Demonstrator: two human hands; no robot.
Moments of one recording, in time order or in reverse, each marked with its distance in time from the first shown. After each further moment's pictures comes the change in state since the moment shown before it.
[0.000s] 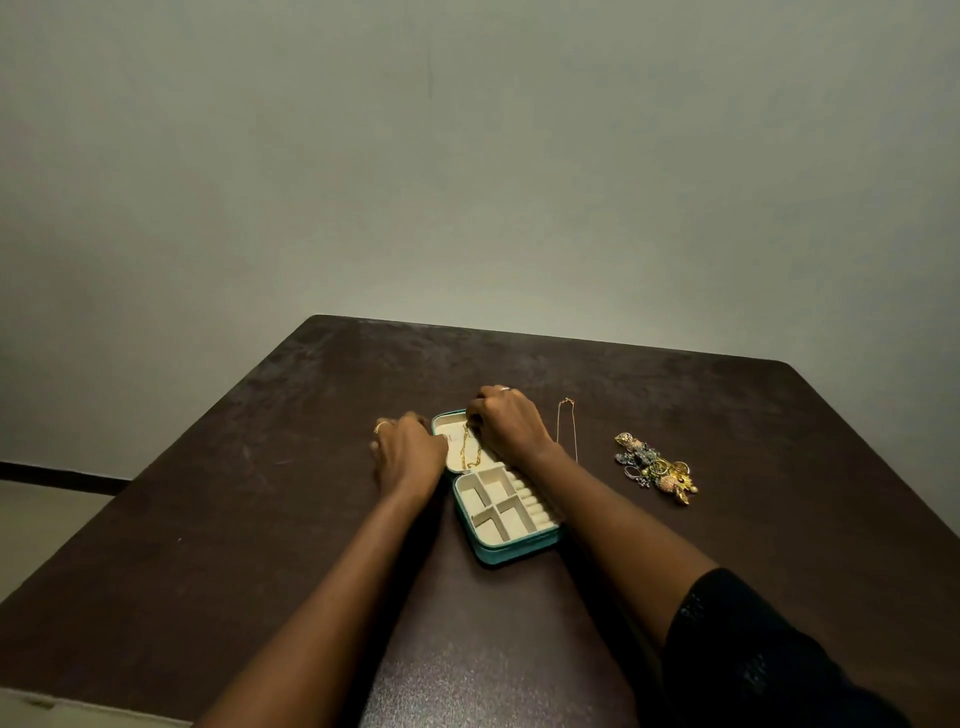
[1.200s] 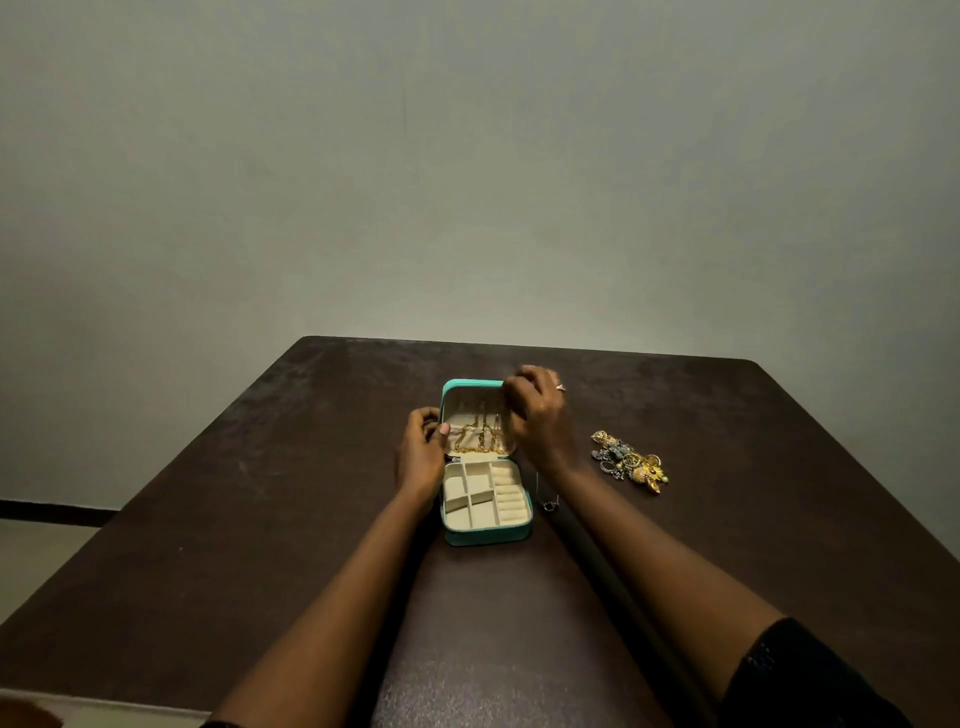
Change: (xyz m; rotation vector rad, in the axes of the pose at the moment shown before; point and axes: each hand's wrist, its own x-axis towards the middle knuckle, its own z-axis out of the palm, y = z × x) left_hand -0.002 -0.001 0.028 -0.577 -0.108 0.193; right_hand -0.048 0.009 -0.048 0.196 0.595 0.121
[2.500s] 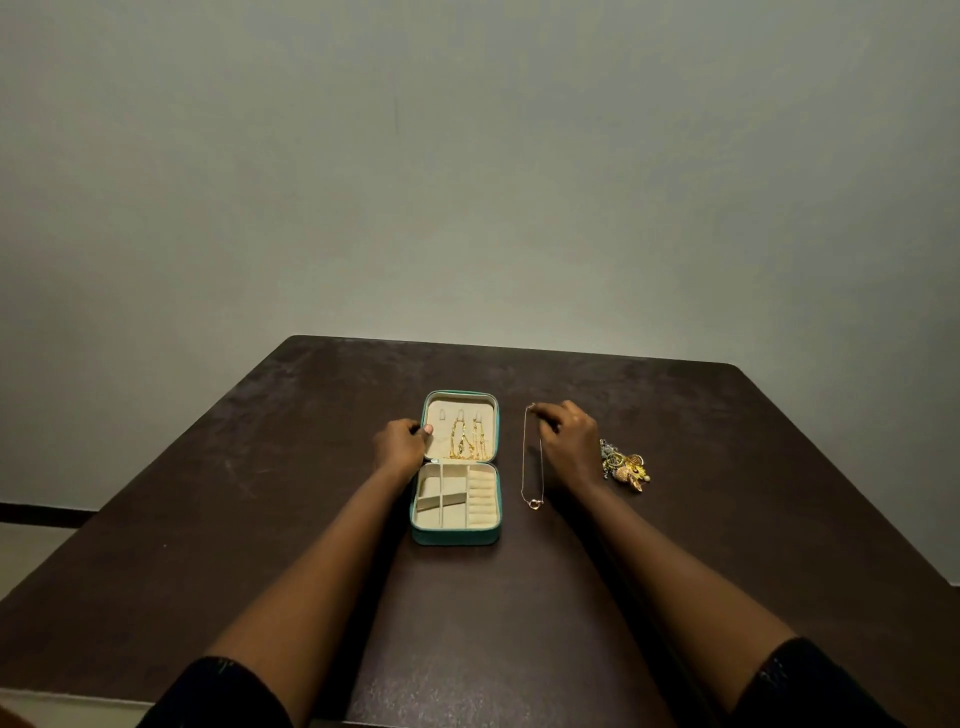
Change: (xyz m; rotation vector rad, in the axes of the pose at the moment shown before) left_hand 0.021 0.002 -0.010 0.424 -0.101 -0.095; right_hand -0.027 0.039 -0.018 0.021 -0.160 0.451
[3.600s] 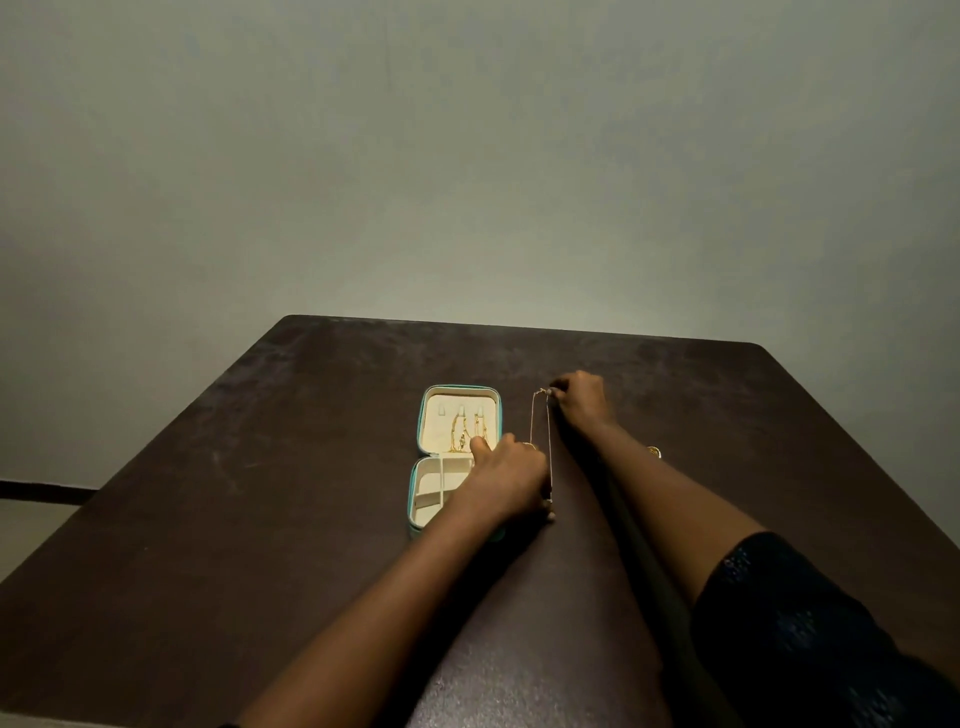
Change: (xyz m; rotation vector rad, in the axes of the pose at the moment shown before) left_hand -0.071 0.072 0.054 0.887 -0.478 0.539; right_hand 0.070 0.042 0.022 -0.197 -0.328 0.170
